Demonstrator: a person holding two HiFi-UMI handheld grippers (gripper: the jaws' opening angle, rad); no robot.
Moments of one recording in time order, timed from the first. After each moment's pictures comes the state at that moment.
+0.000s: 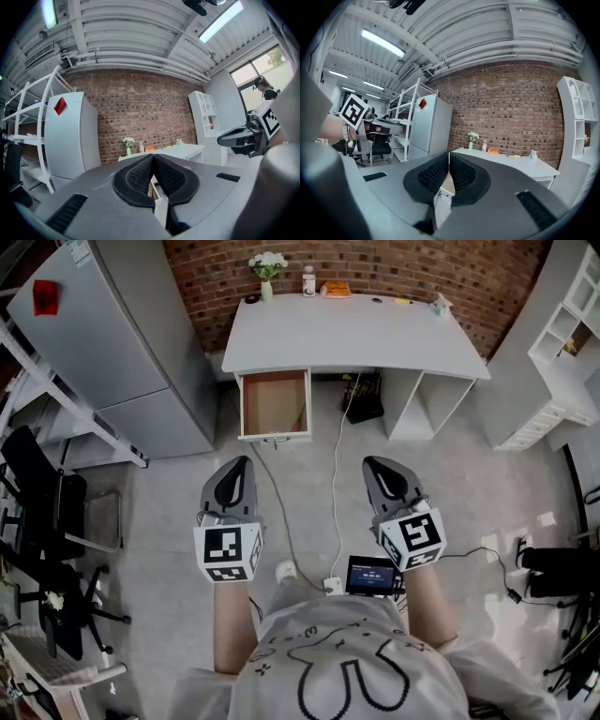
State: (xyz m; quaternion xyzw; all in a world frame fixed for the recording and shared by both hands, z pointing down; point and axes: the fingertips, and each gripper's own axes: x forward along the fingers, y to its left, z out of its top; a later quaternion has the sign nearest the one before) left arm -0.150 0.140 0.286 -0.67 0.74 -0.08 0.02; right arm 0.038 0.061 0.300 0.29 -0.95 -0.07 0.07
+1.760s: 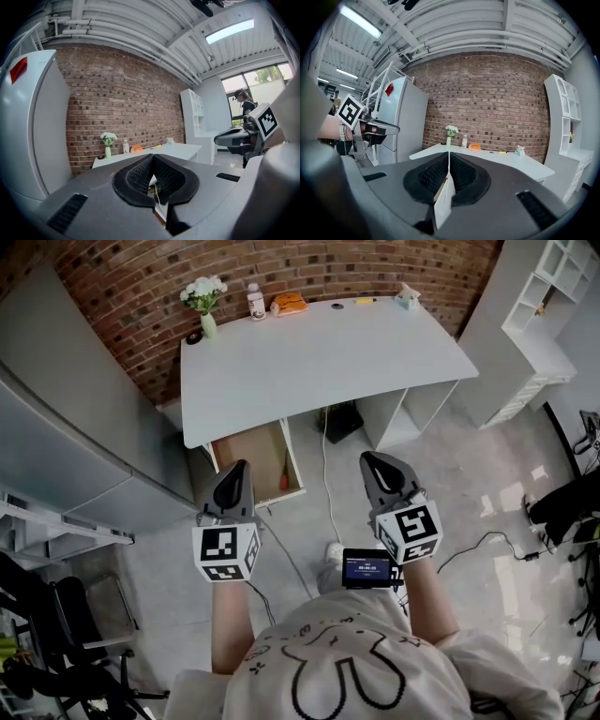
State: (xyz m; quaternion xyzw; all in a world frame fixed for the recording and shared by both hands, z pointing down) left arm -0.266 -0.134 0.308 -0.76 0.64 -0.08 -0.01; right arm -0.062 -0.173 0.315 0.41 -0.91 -0.04 0.10
